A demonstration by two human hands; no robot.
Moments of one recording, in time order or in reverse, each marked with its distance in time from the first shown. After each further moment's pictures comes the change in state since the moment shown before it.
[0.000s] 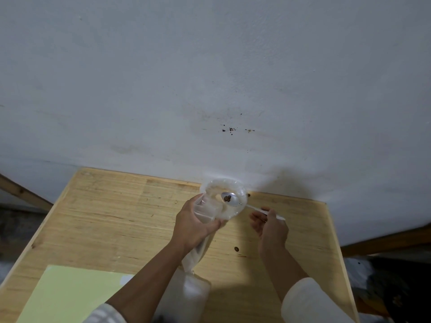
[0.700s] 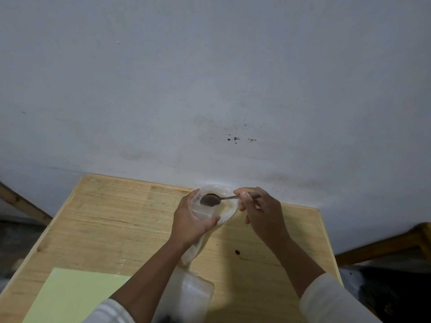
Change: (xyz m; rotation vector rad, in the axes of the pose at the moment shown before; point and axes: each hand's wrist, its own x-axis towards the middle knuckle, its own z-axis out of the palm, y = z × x) left_hand 0.001 0.001 -0.022 0.013 0.118 0.142; right_hand -0.070 -0.049 0.018 -0.717 -0.513 -0.848
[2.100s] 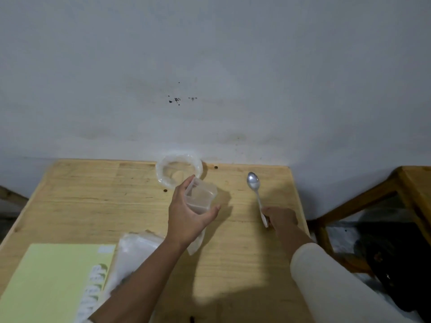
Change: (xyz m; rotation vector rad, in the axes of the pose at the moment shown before) left_hand -0.094 0.052 0.075 -0.060 0.009 0.094; right_hand -0.051 0.164 -0.098 -0.174 0.065 1.047
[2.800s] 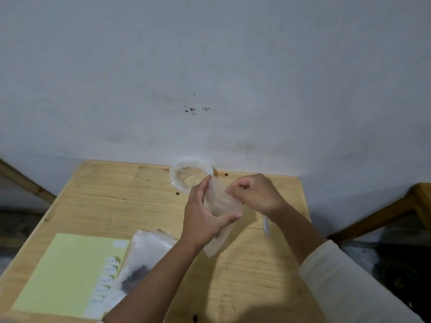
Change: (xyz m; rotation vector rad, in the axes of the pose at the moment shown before) left_hand -0.018 0.037 0.003 -0.030 -0.039 -0.012; right_hand -0.108 -0.079 -0.026 -0.032 -0.393 -0.844
